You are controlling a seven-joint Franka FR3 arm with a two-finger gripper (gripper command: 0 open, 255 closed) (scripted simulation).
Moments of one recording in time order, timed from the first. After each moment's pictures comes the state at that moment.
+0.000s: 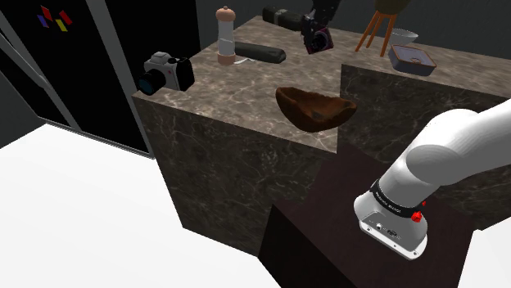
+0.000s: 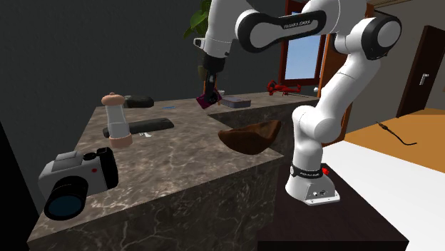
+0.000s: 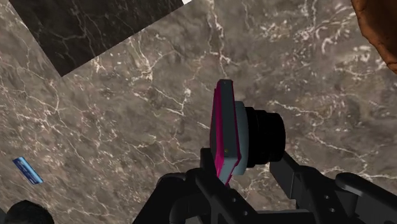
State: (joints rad) arm -0.02 -0.59 0.12 -2.31 -0.29 1.91 0.09
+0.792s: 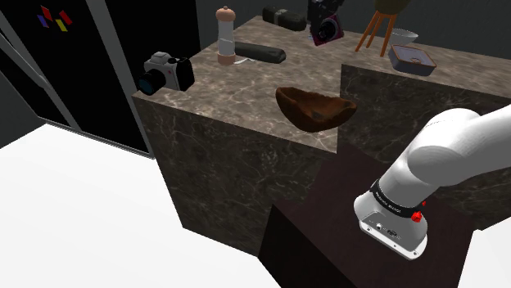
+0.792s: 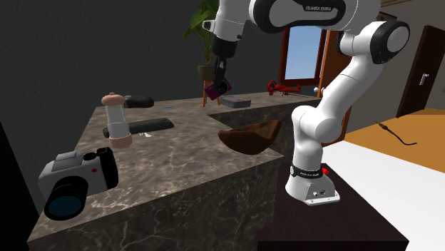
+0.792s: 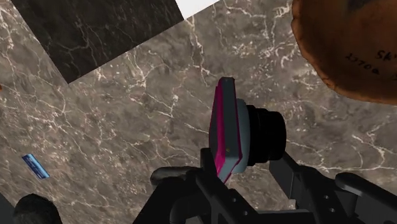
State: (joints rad) arm 0.01 -0.67 0.18 -2.23 -0.25 1.75 0.12
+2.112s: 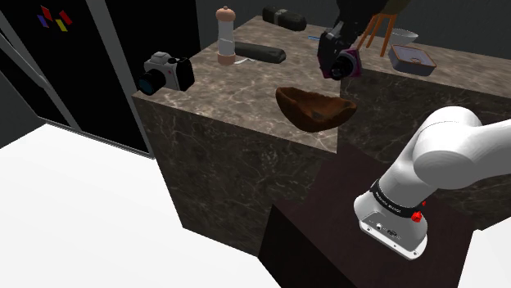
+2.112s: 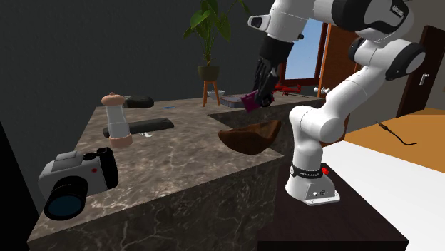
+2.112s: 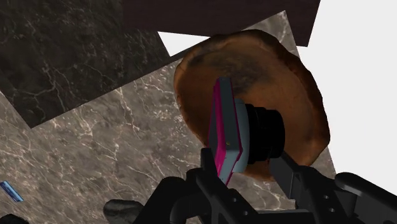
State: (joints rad) arm 0.14 -0.90 0.43 -2.32 -0.06 1.55 0.36
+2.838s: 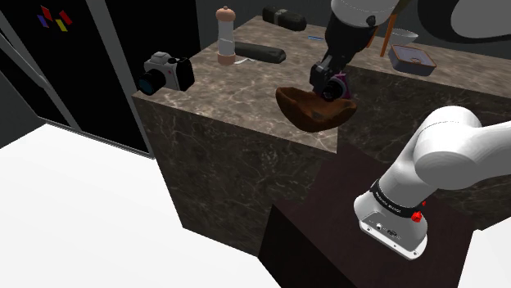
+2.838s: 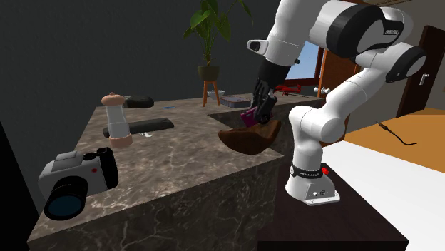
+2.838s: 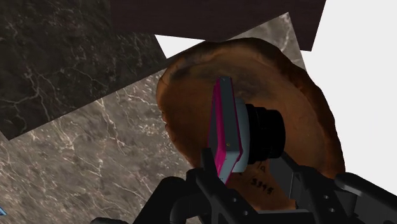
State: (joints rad) arm 0.17 -0.93 0.45 -2.48 -0.04 1.66 0.39
